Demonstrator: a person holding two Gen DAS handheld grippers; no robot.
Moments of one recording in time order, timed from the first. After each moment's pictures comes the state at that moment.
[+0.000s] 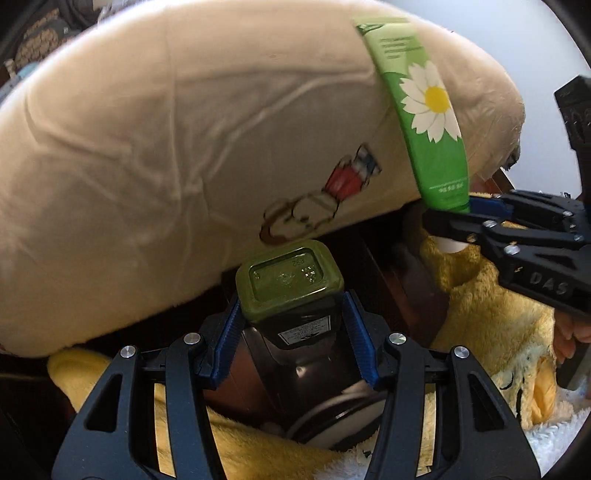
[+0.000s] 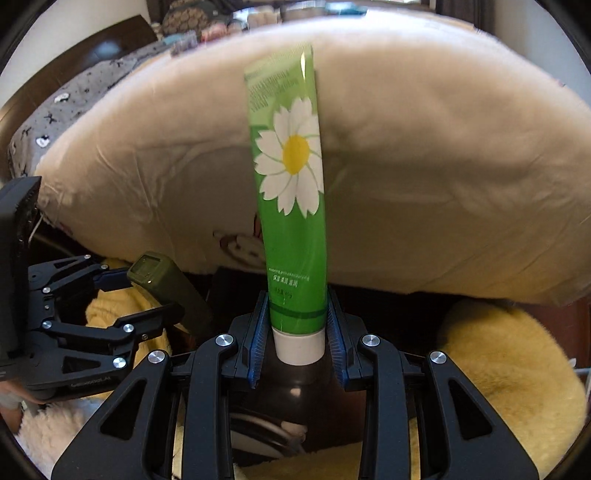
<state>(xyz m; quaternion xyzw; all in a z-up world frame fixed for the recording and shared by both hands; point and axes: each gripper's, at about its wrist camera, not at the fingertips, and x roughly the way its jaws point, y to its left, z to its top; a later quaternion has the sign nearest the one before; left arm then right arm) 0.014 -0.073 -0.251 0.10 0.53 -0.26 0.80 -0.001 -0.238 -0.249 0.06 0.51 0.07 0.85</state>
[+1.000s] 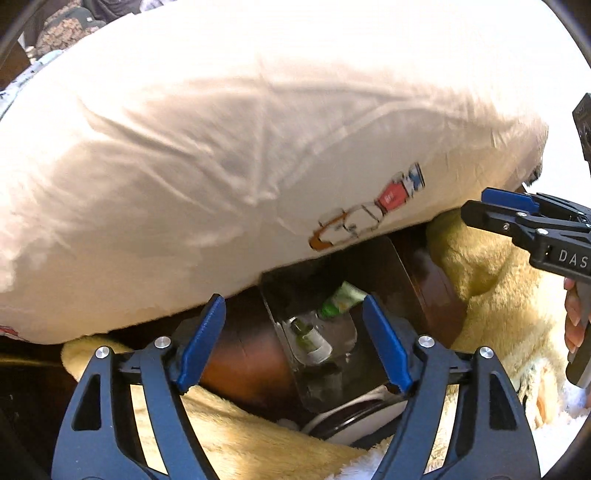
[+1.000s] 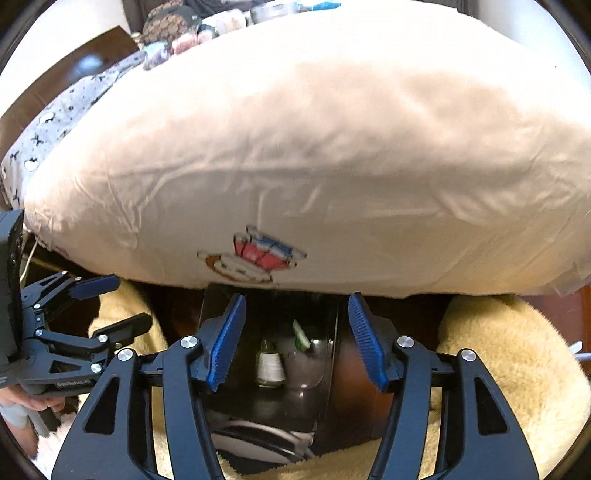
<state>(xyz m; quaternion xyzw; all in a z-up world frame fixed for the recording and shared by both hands) 0.038 -0.047 -0.222 0.10 0.52 -0.21 0.82 0.016 -0.259 -0.222 0.09 0.49 0.05 0.86</state>
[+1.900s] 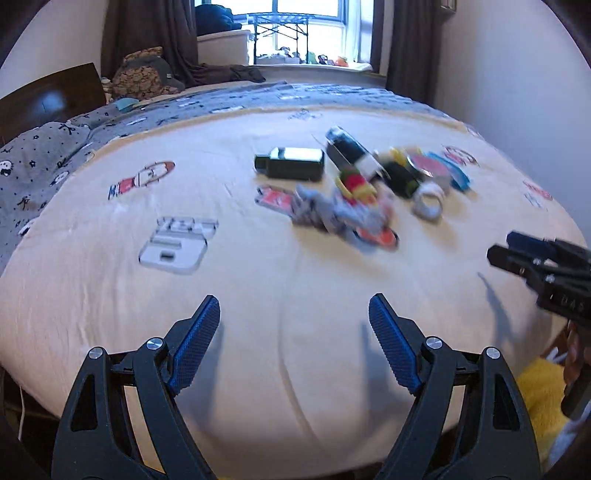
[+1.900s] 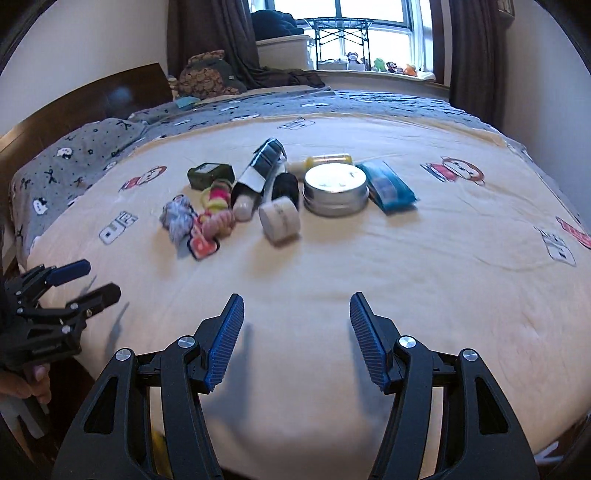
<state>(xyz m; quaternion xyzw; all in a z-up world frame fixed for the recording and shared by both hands) 0.178 0.011 -0.107 0.04 0.37 -0.11 0.92 0.171 -0.220 -0.121 0.02 0.37 0.08 0.93</state>
